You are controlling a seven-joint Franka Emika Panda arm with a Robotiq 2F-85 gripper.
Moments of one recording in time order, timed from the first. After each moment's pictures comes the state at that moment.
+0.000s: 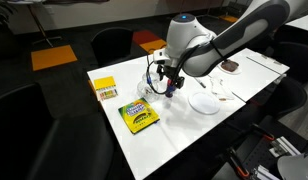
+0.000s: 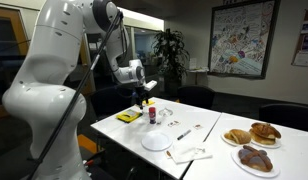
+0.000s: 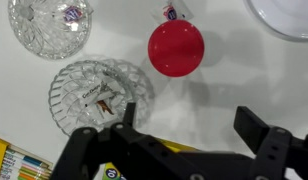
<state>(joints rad) 0.17 0.43 0.10 -2.06 -0.31 2.59 -1.28</state>
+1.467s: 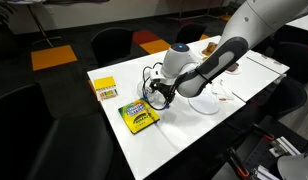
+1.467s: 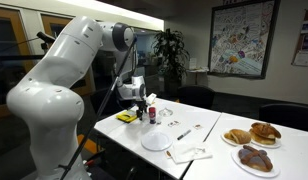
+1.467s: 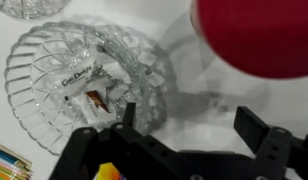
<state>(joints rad) 0.09 0.70 0.18 -1.99 -0.36 2.86 -1.32</state>
